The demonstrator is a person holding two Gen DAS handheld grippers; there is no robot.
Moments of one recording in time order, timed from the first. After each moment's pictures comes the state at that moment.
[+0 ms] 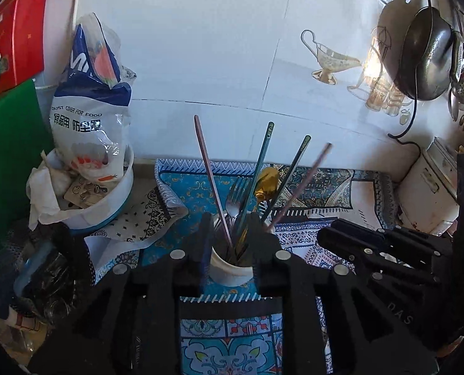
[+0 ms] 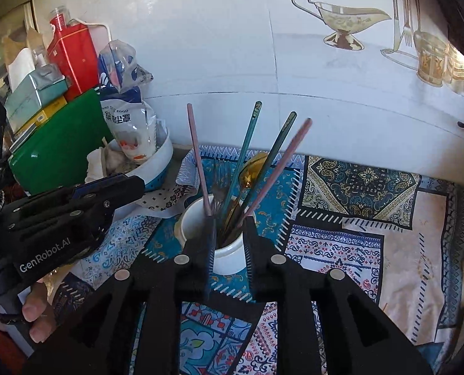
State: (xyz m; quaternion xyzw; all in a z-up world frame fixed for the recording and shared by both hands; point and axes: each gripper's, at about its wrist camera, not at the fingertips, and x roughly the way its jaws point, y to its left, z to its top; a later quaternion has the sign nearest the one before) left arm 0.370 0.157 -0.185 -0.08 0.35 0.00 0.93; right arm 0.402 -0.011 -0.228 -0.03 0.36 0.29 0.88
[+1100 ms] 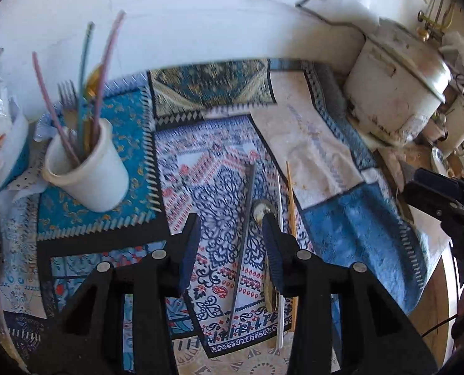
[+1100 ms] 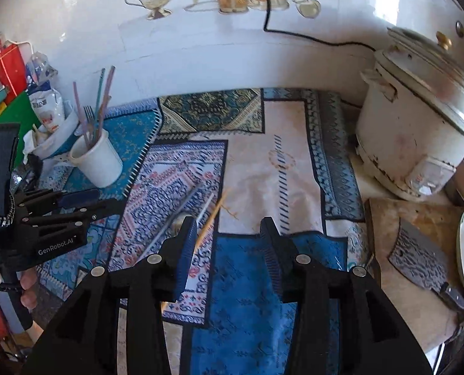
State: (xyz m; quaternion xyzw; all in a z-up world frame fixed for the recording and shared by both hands) left arm 0.355 -0.022 -0.275 0.01 0.49 -0.11 0.87; right arm 0.335 -0.217 -0.259 -0.01 0.43 0.12 0.89
